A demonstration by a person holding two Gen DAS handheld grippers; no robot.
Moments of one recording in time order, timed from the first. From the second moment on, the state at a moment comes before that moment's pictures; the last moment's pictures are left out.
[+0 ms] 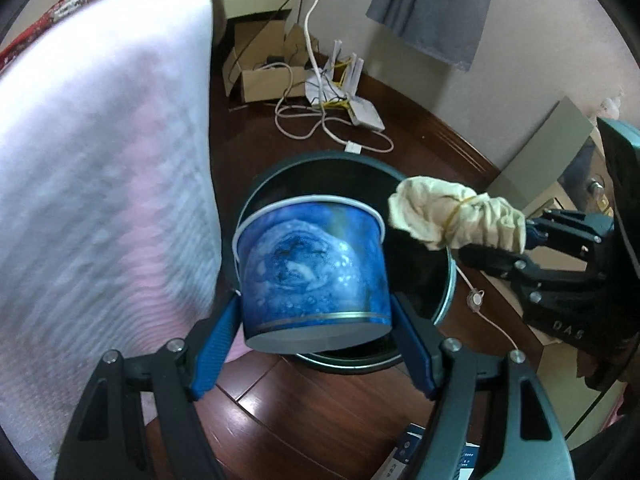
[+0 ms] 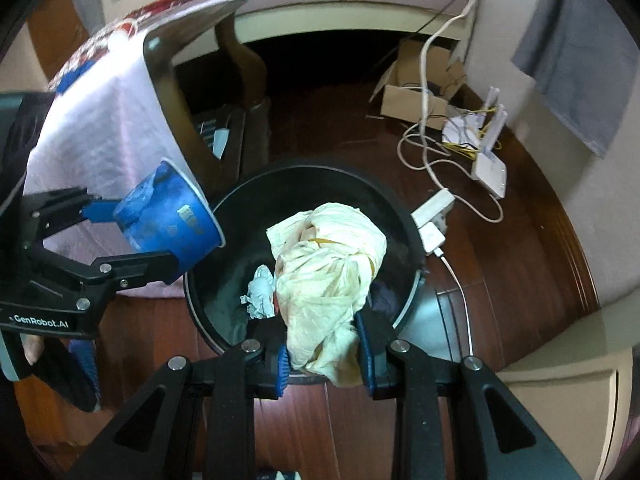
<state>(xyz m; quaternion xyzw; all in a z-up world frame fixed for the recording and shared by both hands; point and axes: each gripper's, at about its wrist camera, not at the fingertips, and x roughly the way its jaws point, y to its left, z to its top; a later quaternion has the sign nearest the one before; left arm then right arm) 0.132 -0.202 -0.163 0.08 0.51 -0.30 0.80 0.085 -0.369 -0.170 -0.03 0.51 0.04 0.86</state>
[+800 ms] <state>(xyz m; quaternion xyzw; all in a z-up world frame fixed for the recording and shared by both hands) 0.143 -0.187 -0.189 0.07 0.52 -0.26 0.81 0.095 -0.373 -0.215 -0.07 0.55 0.01 0.83</state>
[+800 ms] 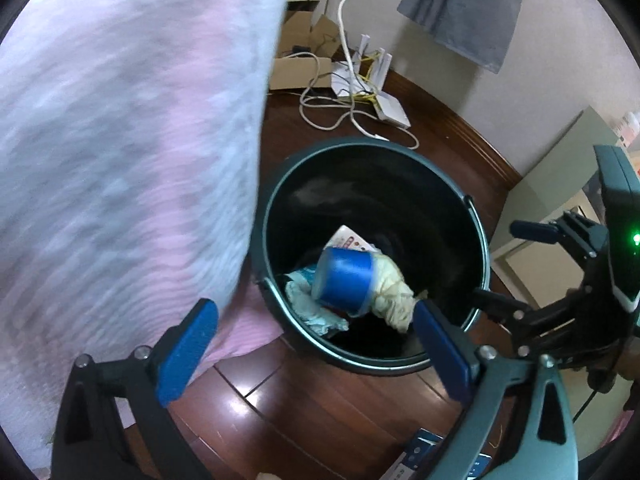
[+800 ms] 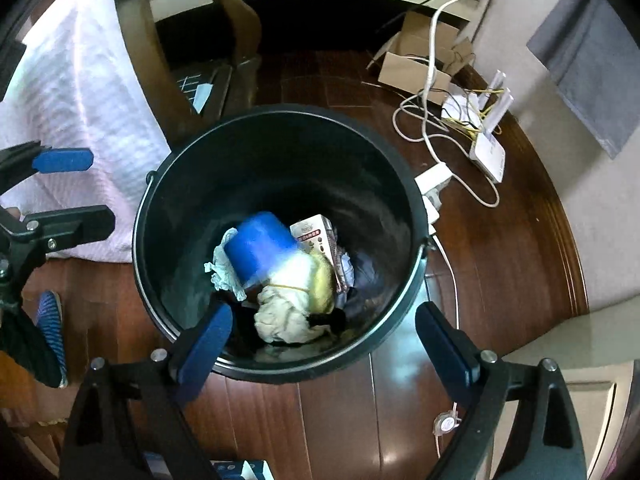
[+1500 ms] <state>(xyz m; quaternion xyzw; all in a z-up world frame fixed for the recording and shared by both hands) 0.104 -0.124 -0.143 0.06 0.48 -0.21 0.85 0.069 -0.326 -0.136 -0.05 0.50 0.01 0.87</state>
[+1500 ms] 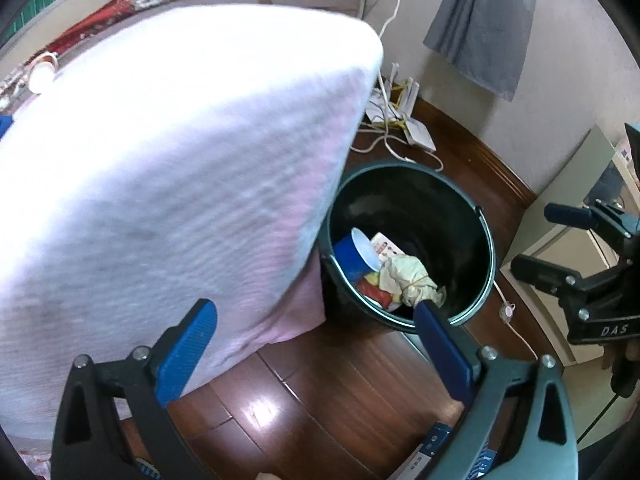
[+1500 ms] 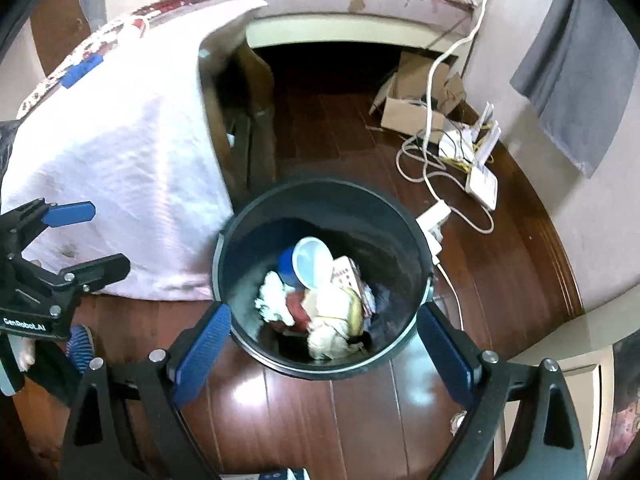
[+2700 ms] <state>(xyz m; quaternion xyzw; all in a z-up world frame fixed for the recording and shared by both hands) 0.102 0.022 -0.048 0.00 0.39 -0.10 0.92 0.106 -0.184 -0.035 -0.04 0.39 0.10 0.91</state>
